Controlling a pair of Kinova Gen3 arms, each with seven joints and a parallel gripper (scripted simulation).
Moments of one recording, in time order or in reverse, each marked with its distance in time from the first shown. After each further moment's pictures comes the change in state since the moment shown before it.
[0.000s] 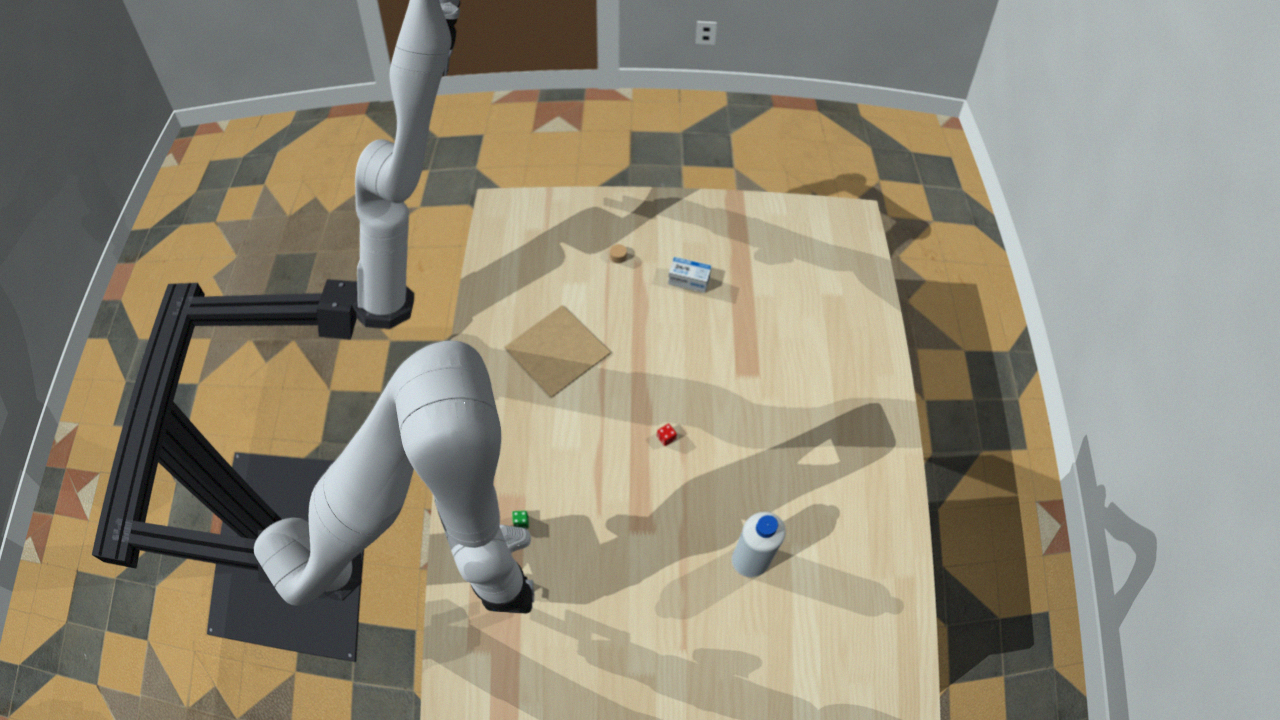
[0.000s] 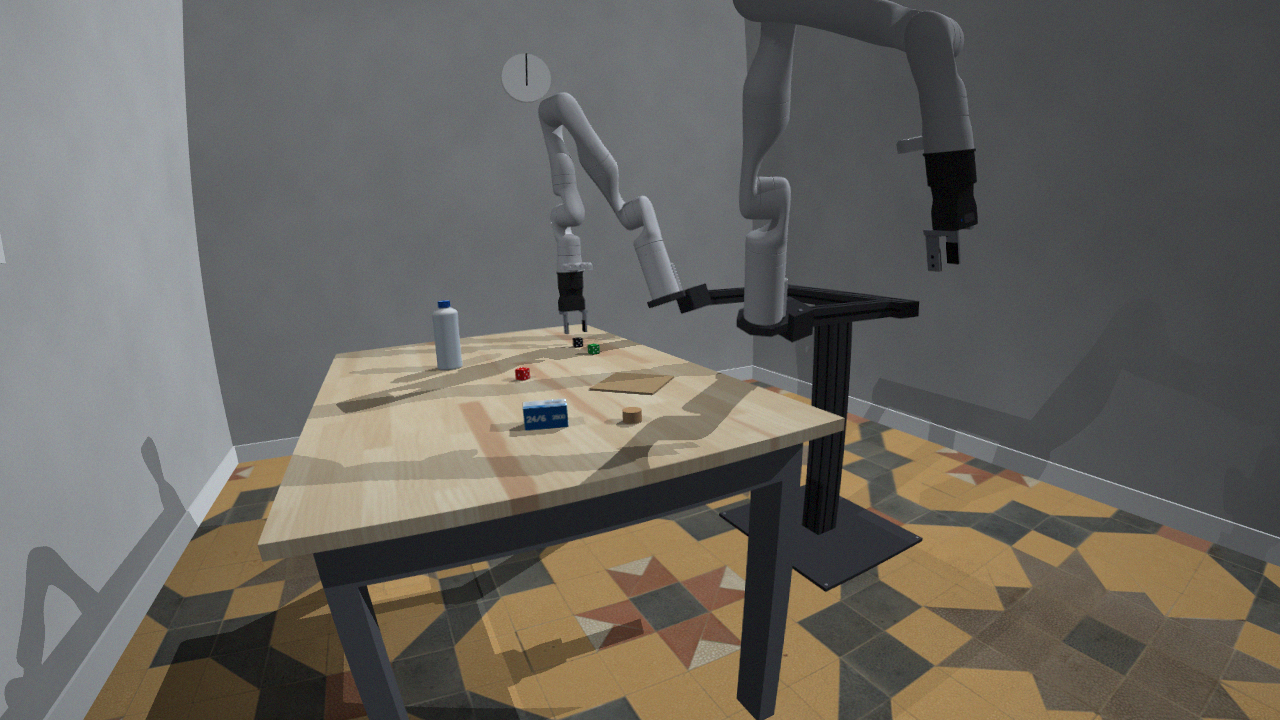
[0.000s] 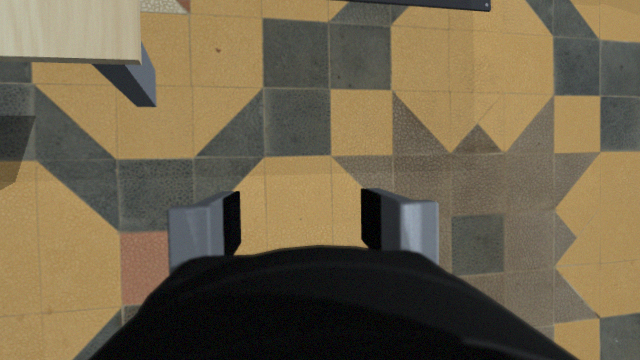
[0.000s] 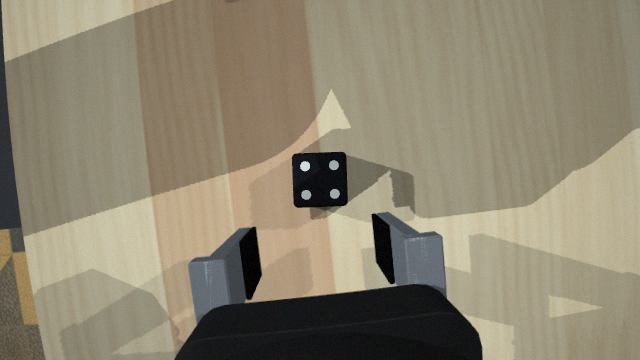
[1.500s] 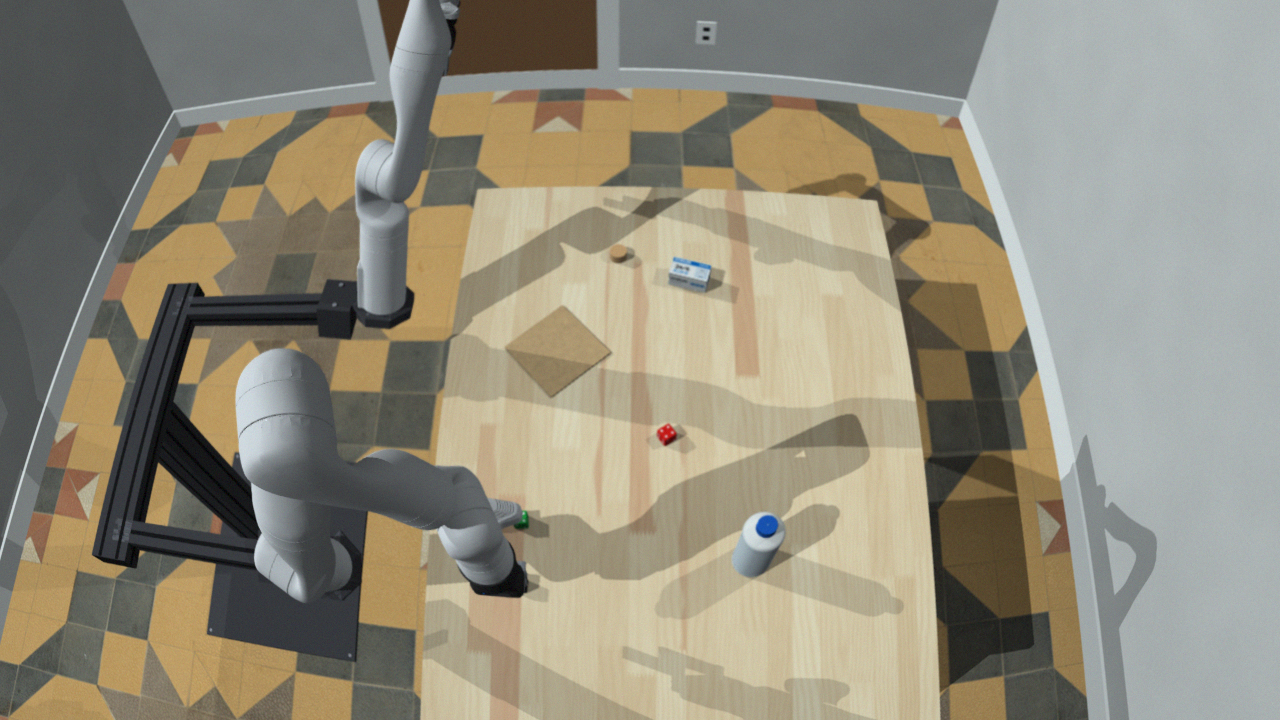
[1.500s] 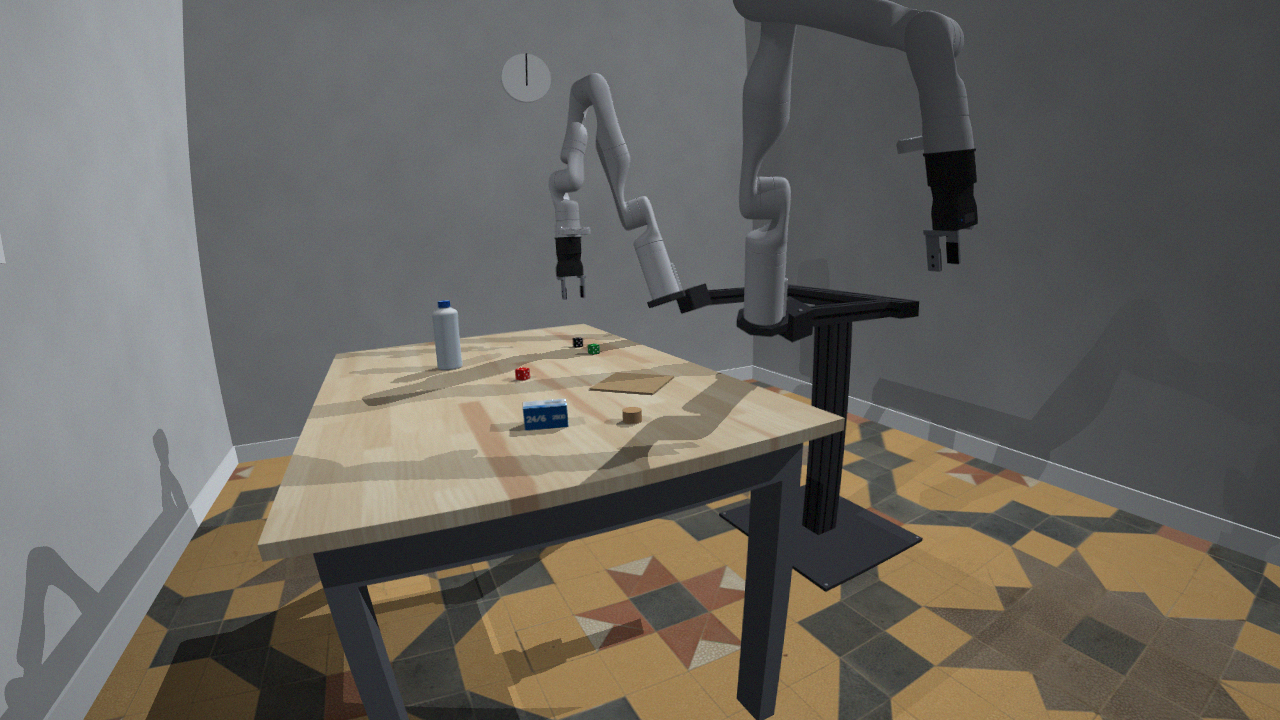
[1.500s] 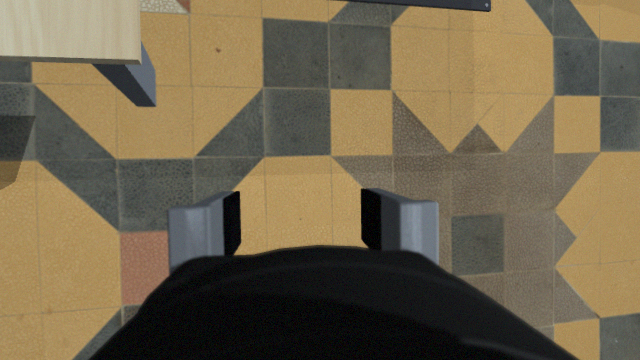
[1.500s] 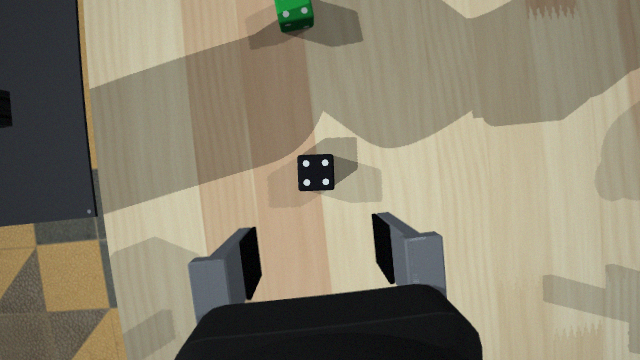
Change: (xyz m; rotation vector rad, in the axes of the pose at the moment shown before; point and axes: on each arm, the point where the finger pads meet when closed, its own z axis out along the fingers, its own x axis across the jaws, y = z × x) left arm 0.000 0.000 0.000 0.000 0.000 -0.001; right arm 0.001 0.001 -0.103 0.001 0.000 0.001
